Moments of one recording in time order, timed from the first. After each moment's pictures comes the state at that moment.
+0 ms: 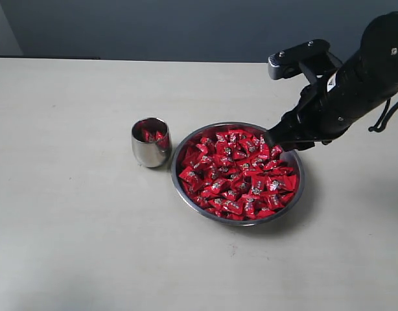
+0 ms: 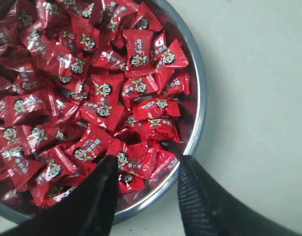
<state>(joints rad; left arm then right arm) 0.19 0.00 0.00 0.03 0.34 0.03 0.53 1.57 -1.00 0.05 0.66 -0.14</state>
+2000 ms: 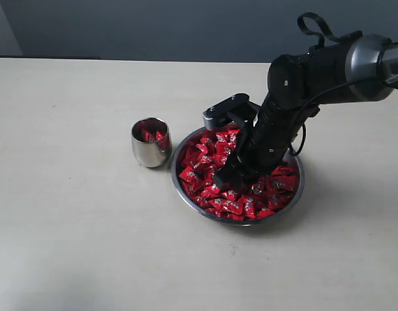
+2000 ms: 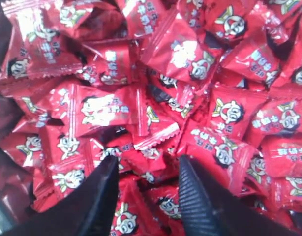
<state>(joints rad) 0.19 0.00 0.00 0.03 0.34 0.03 0.67 1.91 -1.15 0.21 0.71 -0.34</state>
